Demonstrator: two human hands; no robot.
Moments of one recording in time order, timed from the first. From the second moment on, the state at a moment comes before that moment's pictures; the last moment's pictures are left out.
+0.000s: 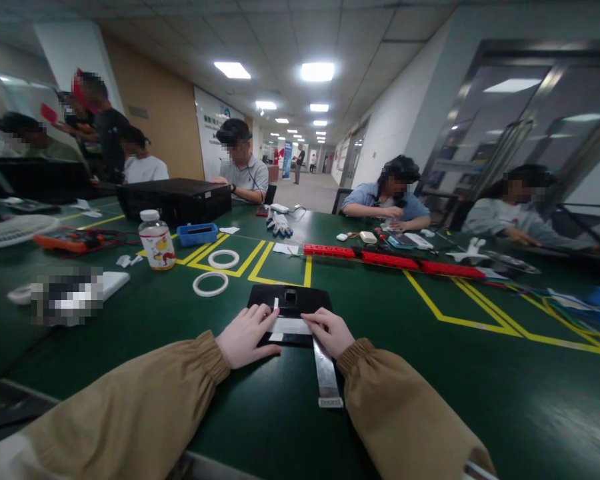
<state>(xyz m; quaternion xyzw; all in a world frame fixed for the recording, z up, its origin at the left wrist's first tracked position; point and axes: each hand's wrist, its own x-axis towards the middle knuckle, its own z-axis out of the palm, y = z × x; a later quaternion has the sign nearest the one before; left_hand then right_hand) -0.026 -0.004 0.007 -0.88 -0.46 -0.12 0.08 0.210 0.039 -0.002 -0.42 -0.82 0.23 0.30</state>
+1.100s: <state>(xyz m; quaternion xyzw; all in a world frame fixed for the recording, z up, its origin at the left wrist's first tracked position) -0.017 -0.004 0.013 -0.88 -0.45 -0.13 0.10 0.209 0.038 -0.004 -0.40 -0.85 0.16 0.32</state>
